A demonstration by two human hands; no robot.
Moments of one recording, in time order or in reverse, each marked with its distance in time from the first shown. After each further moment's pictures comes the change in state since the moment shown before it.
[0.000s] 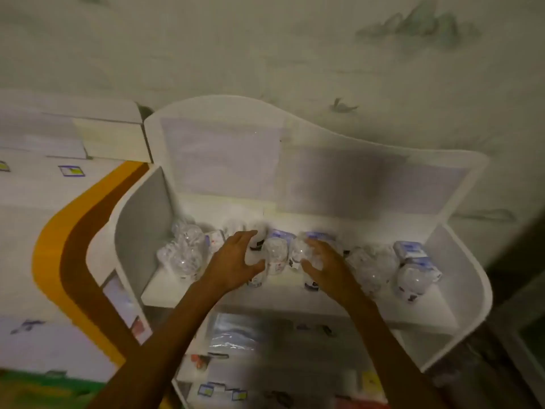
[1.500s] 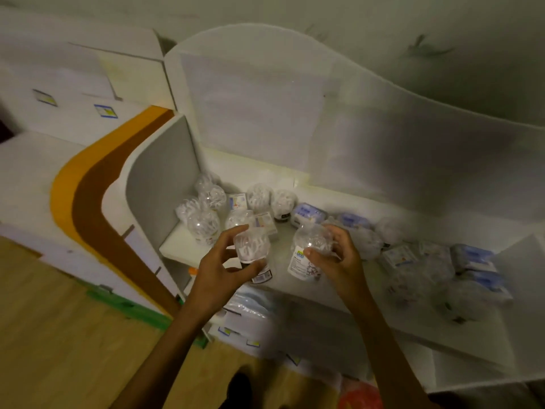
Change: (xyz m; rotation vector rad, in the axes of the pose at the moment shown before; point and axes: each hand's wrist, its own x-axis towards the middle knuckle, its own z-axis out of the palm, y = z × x) left_hand -0.058 0.014 0.016 -0.670 0.329 -0.307; right_hand 0.016 0.004 0.019 0.920 0.133 0.071
